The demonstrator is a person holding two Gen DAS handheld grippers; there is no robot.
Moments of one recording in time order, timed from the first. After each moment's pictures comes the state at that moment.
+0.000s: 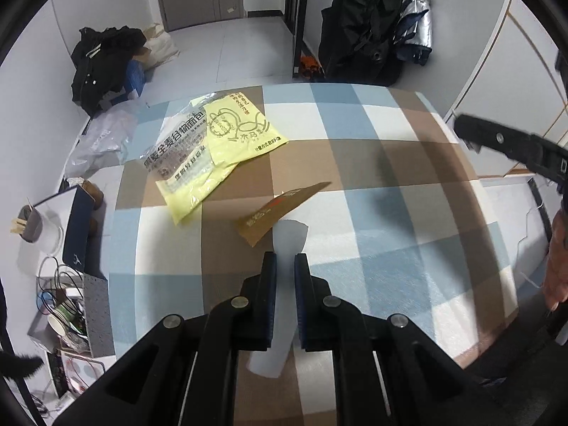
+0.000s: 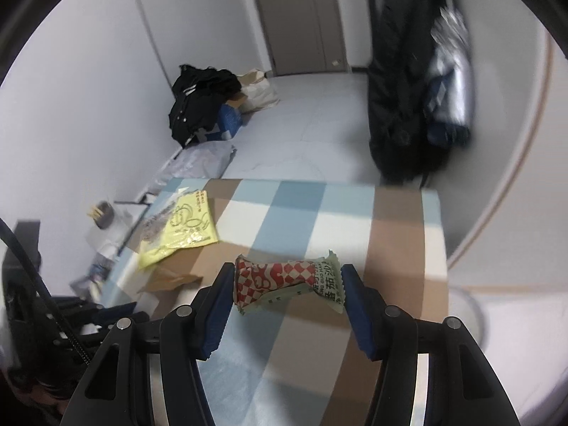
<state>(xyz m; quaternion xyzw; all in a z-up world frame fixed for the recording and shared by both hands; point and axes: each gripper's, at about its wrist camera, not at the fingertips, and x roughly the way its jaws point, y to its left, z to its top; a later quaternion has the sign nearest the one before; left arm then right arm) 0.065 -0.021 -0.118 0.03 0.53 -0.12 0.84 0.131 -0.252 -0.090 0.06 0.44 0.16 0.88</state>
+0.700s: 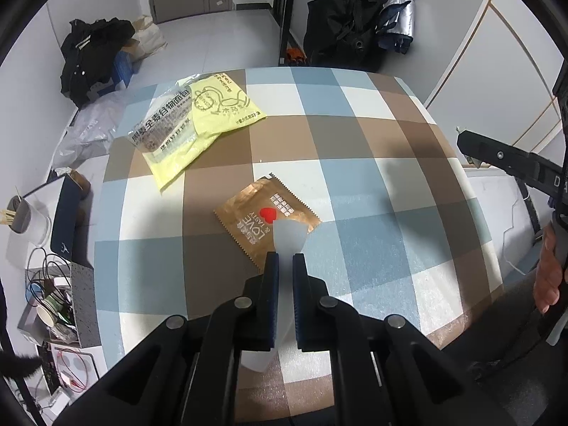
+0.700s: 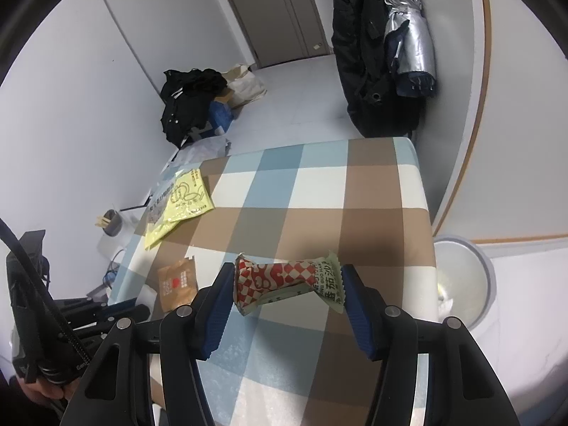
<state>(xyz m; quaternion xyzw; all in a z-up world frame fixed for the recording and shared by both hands) 0.044 -0.022 -0.122 0.02 0.54 -0.15 0.83 0.093 -0.275 -0.099 0.09 0.45 0.15 0.87</state>
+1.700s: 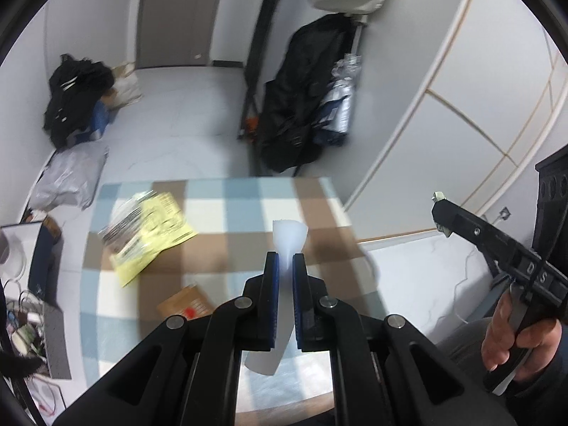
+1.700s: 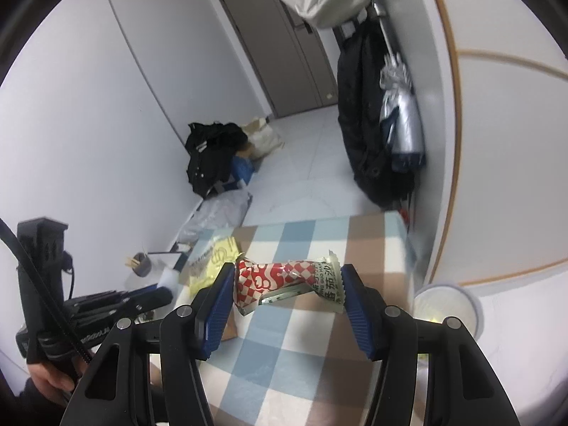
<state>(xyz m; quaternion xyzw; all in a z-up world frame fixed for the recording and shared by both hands) 0.051 -0.074 -0.016 -0.06 0.43 -0.21 0.88 0.061 -0.326 0.003 0.12 0.34 0.17 0.91</state>
